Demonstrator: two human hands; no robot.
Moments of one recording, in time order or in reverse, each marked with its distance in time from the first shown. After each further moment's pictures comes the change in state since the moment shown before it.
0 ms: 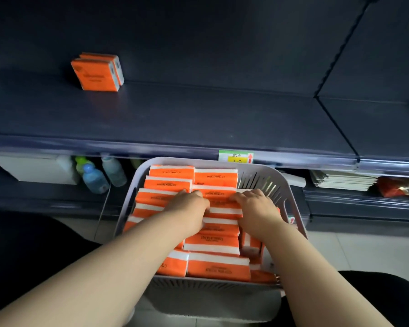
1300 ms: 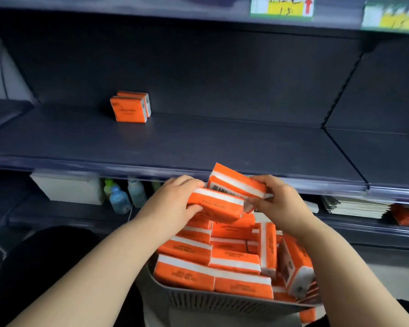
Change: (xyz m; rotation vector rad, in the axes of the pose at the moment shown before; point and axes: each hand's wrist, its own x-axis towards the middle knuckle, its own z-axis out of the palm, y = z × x) left_hand -0.068 -0.061 -0.057 -0.268 0.601 0.095; right_hand -0.026 -0.035 -0.091 0.663 0.321 -0.109
